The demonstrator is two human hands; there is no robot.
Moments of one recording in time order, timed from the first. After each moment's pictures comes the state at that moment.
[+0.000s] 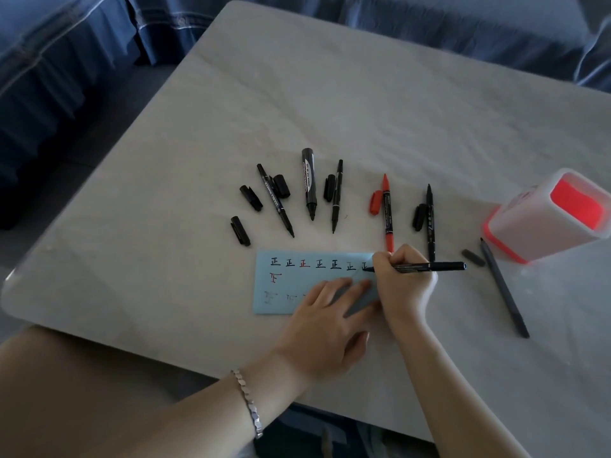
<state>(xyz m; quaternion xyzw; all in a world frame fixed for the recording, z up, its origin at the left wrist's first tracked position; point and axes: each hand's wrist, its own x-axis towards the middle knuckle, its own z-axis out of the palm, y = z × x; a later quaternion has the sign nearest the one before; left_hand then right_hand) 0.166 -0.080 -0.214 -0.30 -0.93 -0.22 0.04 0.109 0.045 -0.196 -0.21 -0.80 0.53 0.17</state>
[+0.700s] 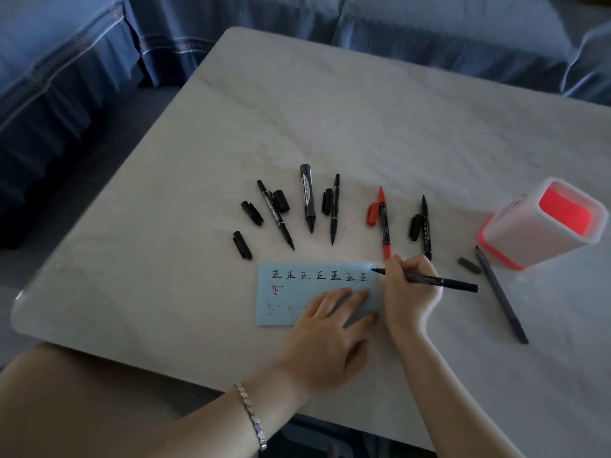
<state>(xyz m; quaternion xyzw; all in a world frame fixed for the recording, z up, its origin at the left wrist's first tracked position) 0.166 -0.080 -0.212 -0.30 -0.93 -0.22 0.04 0.110 0.045 -0.189 -0.27 -0.75 0.56 0.23</state>
